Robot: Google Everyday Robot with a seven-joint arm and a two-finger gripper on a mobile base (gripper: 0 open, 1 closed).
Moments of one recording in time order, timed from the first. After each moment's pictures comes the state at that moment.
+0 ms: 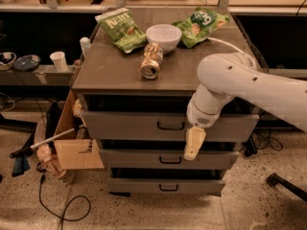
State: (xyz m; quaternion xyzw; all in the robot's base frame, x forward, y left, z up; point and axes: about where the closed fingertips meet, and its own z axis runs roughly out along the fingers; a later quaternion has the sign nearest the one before) arm 0.530 -0.129 0.689 -0.63 0.77 0.05 0.10
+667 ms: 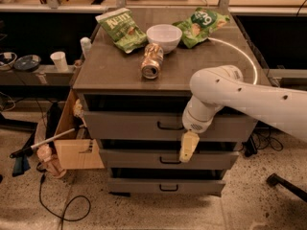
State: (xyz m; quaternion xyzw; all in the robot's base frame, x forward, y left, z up) arm 0.549 -0.123 0.641 -0.62 0.78 0.04 0.10
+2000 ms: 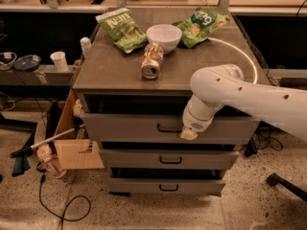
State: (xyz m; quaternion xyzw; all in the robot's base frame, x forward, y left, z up) arm 0.549 -0.123 0.640 -0.62 0.78 0.04 0.10
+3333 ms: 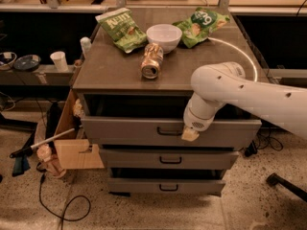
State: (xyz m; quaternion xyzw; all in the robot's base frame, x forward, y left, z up) arm 0.549 -0.123 0.652 -0.62 0.78 0.04 0.10
